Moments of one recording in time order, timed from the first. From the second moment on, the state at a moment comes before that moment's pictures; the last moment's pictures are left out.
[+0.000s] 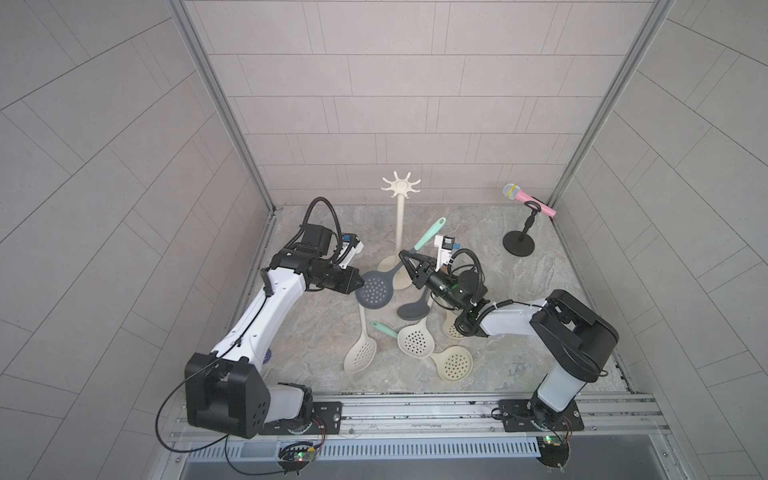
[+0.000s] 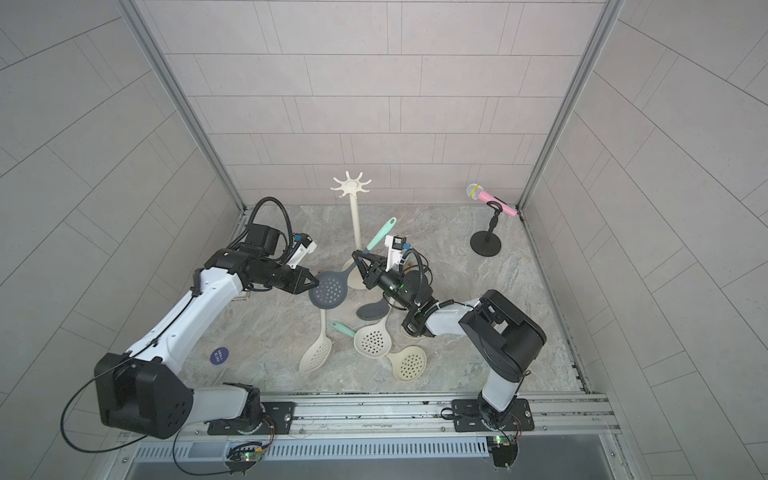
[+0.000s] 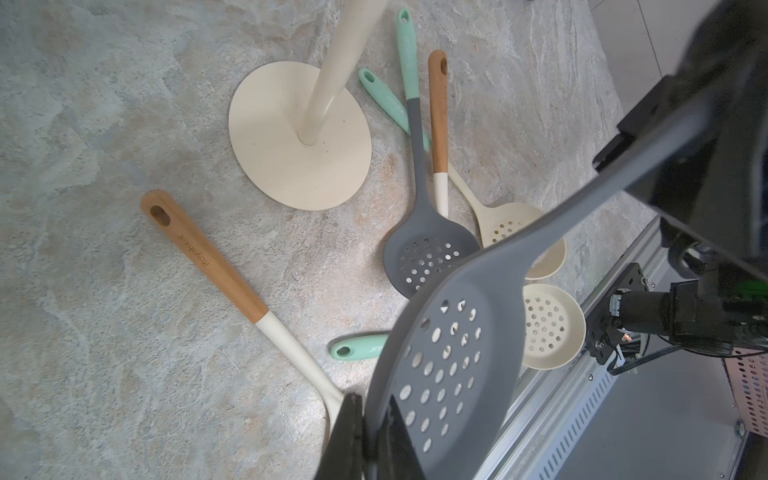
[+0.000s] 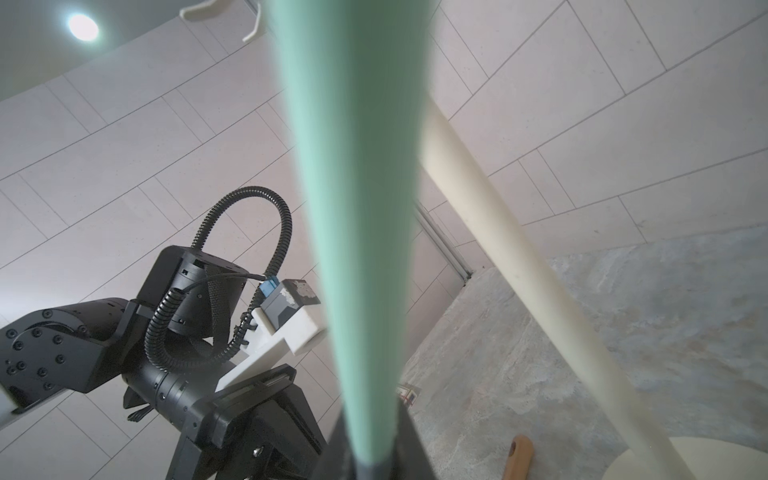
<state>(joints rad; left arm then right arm) -0.19 1.32 1.16 -0.94 0.55 0.11 0.70 1.70 0.71 1.25 -0.14 0.78</state>
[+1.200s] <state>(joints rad) 0.02 1.19 1.03 -0.67 0.03 0.14 0.62 1.39 1.07 0.27 -0.73 0.58</state>
